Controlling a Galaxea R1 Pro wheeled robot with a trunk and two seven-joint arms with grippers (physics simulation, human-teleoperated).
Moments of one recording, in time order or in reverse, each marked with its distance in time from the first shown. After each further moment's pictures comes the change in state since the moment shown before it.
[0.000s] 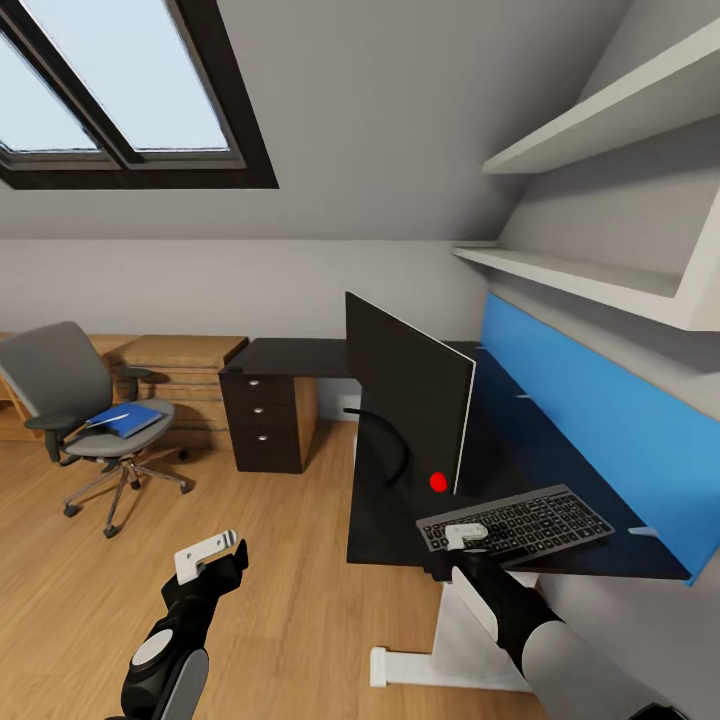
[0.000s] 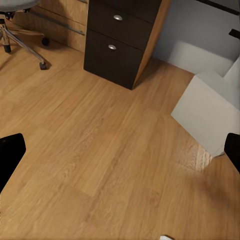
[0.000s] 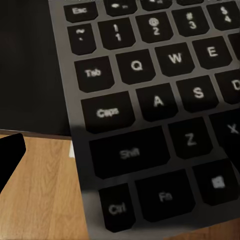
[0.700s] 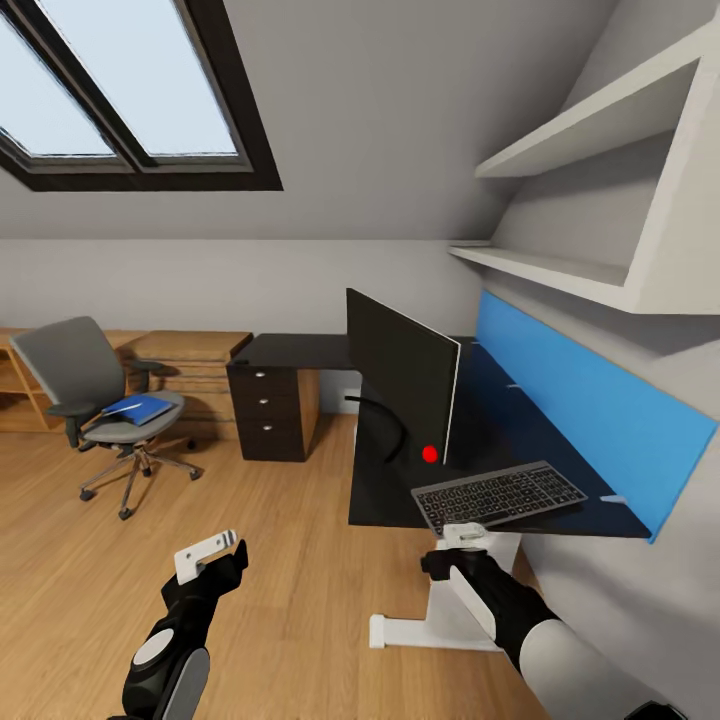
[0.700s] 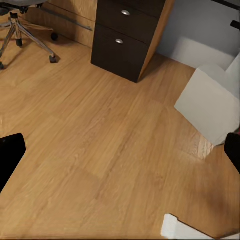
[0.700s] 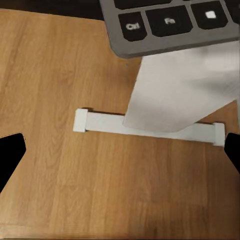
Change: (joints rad) left arm -0.002 -0.006 0.005 0.006 -0.003 -0.006 0.004; right arm -0.004 0.006 0.005 0.001 0.002 0.006 0.001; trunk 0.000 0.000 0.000
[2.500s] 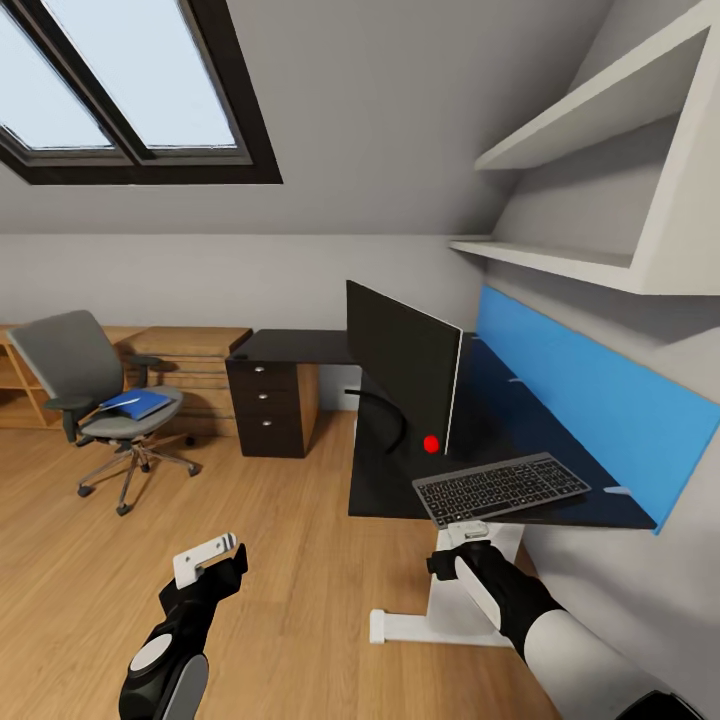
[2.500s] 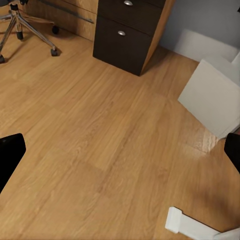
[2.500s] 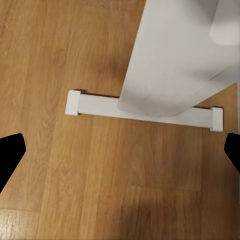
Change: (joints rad) left arm 0.022 -0.001 -0.011 -0.039 0.001 0.030 0.022; right arm -0.023 -0.021 0.005 -0.004 -0.007 0.104 0.010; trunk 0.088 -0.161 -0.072
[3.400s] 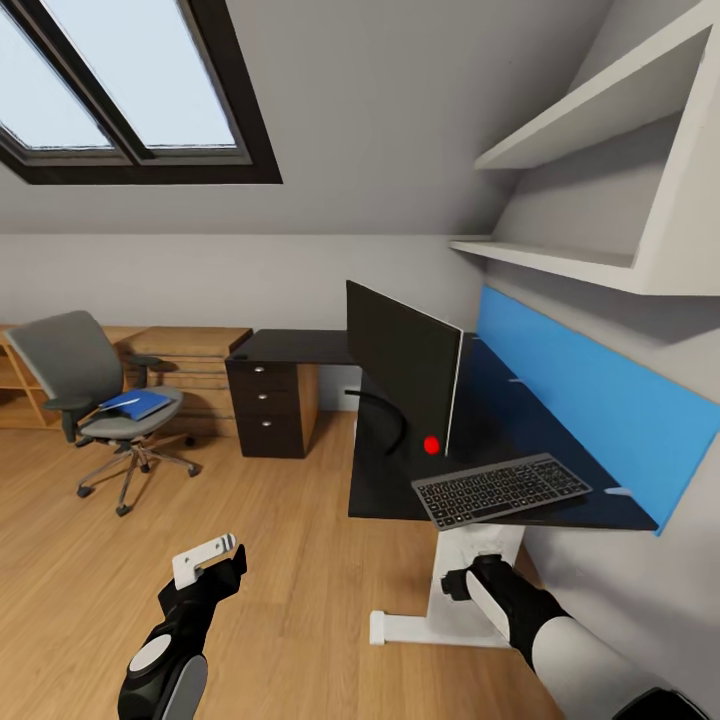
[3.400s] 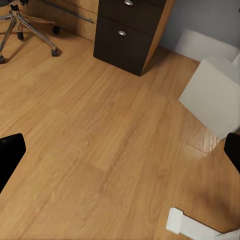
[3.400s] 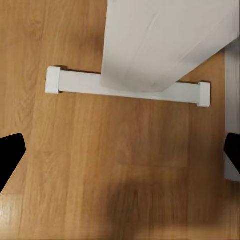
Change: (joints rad) left arm 0.001 0.002 0.001 0.002 0.000 -0.001 0.000; right arm 0.000 -0.015 -0.007 0.109 0.002 -0.017 -0.003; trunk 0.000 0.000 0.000
